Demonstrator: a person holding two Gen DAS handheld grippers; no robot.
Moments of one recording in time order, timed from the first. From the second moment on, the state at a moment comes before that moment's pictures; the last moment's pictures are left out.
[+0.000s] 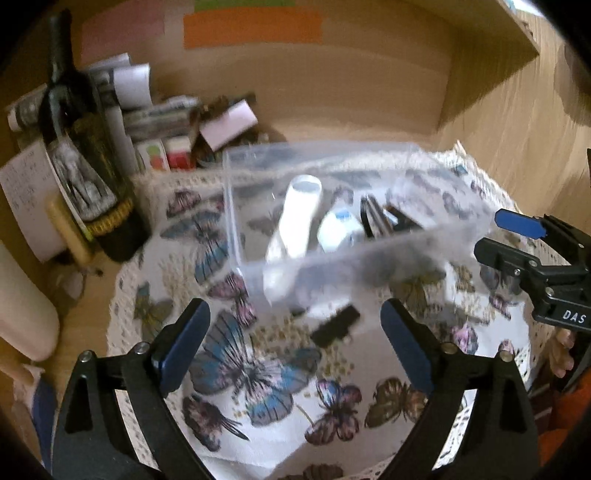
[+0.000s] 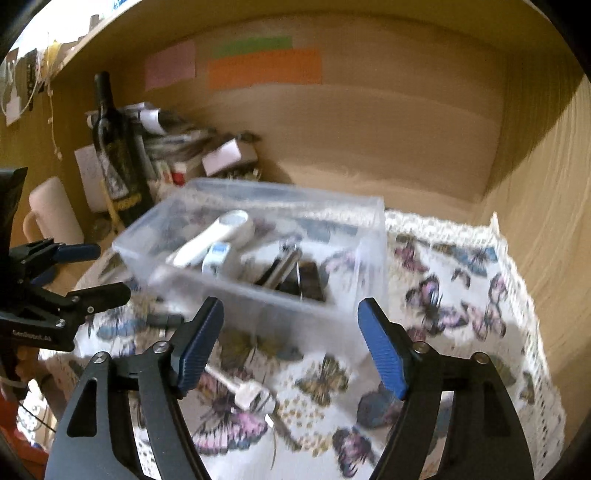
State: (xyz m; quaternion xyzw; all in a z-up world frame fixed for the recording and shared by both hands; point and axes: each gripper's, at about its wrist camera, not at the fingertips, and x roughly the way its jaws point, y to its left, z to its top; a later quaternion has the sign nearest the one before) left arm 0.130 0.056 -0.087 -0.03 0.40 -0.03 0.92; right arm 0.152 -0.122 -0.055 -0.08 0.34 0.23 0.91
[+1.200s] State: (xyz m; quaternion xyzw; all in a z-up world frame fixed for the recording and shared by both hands) left arm 0.152 0.034 -0.125 -0.01 0.45 -0.09 0.89; right arm 0.144 -0.106 -0.107 -0.08 0.41 0.25 0.87
